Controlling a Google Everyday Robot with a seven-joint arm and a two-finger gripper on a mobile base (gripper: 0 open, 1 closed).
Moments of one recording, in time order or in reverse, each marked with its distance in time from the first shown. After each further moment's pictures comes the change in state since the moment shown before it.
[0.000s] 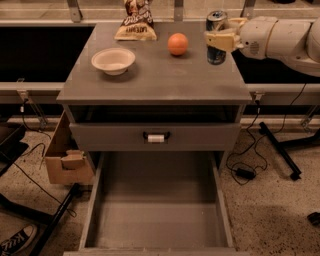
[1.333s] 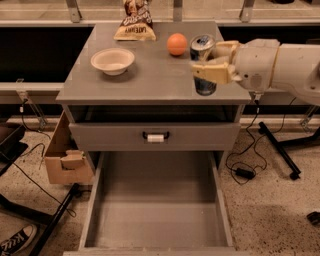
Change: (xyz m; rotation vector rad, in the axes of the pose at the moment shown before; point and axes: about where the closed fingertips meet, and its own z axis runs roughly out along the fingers) arm -0.026 0.145 -0.048 -0.161 0.009 -0.046
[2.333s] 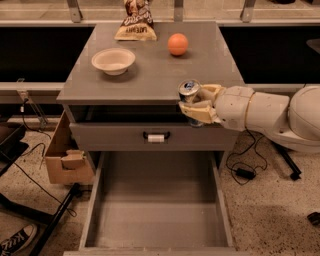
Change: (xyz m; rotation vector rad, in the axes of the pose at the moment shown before) arm 0.089 0.045 0.024 0.047 0.078 -0.024
